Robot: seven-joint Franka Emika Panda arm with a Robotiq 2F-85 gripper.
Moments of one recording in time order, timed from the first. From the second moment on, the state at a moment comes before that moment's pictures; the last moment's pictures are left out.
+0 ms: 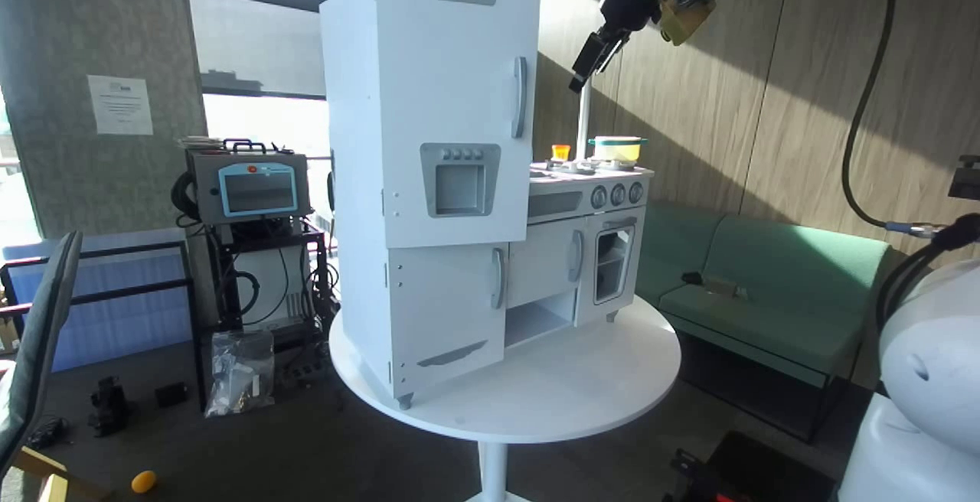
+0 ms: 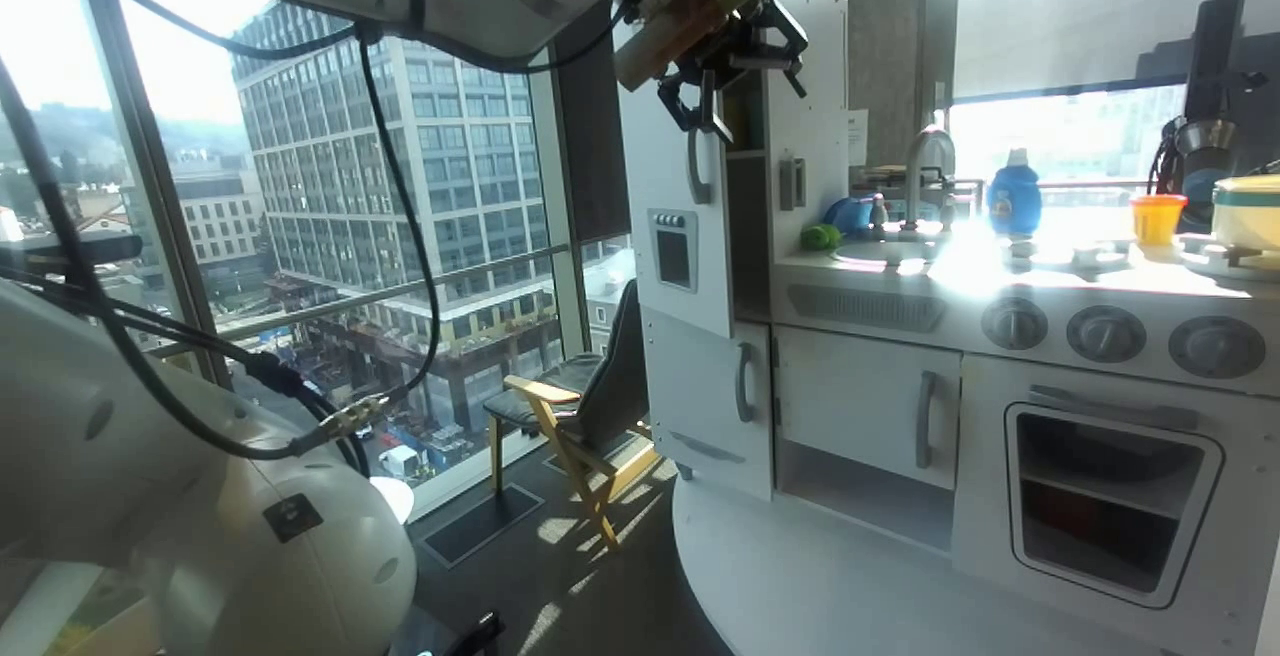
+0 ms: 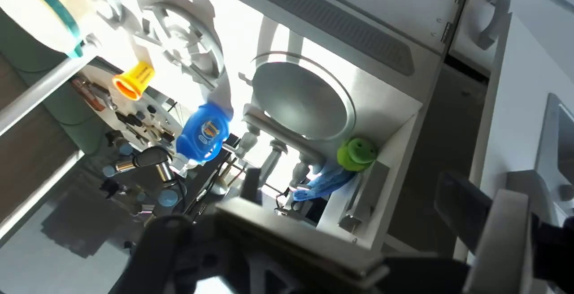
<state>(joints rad) -0.07 -0.65 -0.09 -2.27 -0.34 2.39 -0.35</state>
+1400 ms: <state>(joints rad) 0.07 -0.63 -0.07 -2.28 -0.09 2.46 -0.25</state>
